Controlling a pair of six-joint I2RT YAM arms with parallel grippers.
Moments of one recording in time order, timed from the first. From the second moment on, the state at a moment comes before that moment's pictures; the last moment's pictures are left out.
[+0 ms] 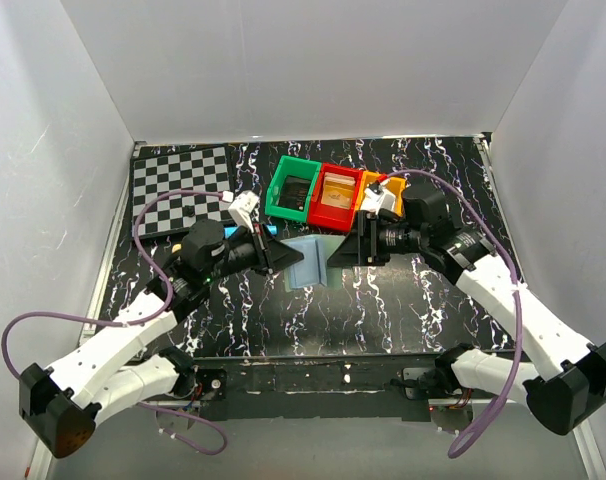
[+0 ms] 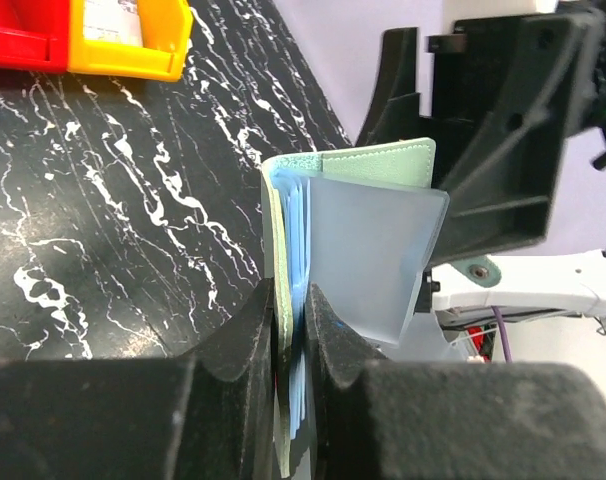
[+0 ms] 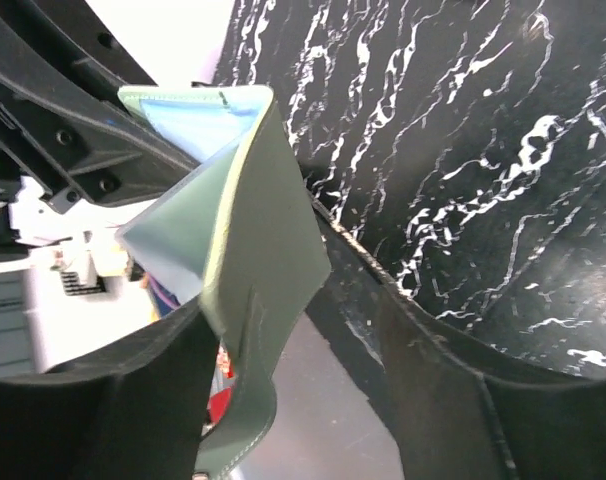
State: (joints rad) left arm -0.67 0.91 0.72 0.00 0.38 -0.75; right arm 0.58 1.09 1.02 -0.51 -0.69 0.68
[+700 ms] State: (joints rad) left arm -0.75 1.01 0.88 -0.25 0.22 -0.73; right arm 0.67 1.13 1.15 -0.67 -0.48 0.55
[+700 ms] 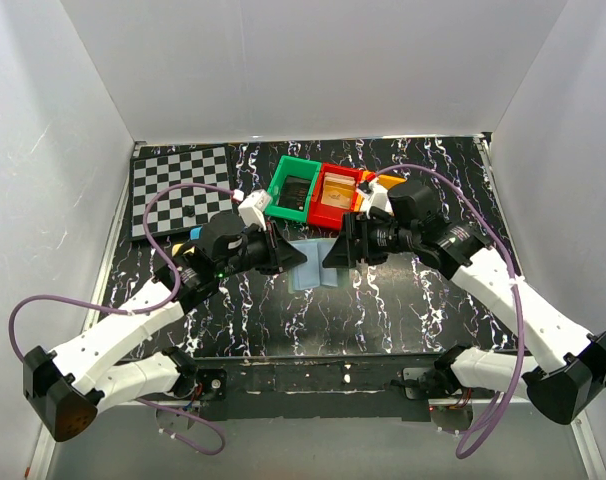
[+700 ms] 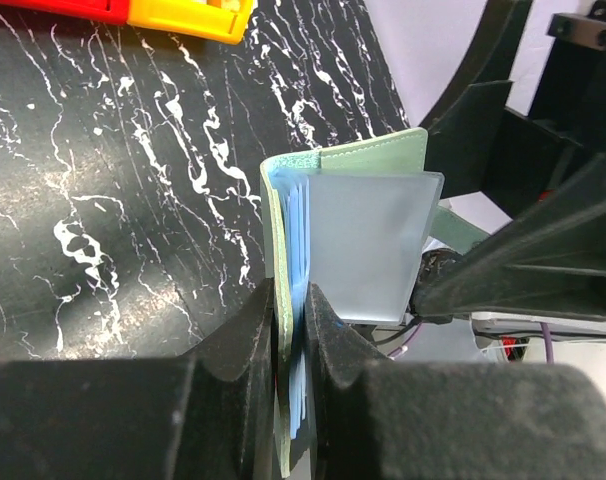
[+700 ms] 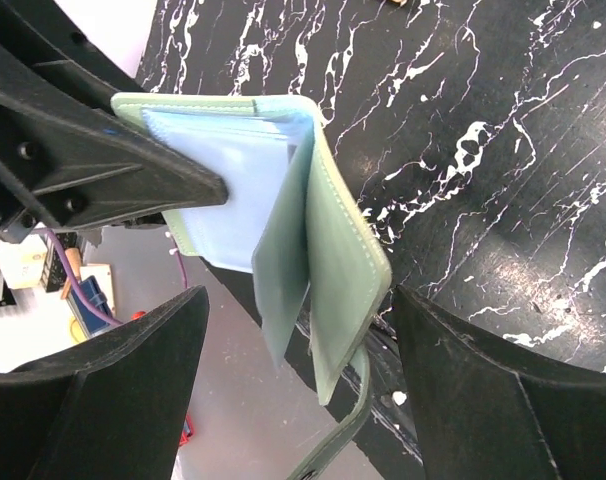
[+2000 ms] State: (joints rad) left arm -0.76 0.82 0.74 0.00 0.28 -0.80; right arm 0.61 1.03 0.95 -0.41 -0.66 0.69
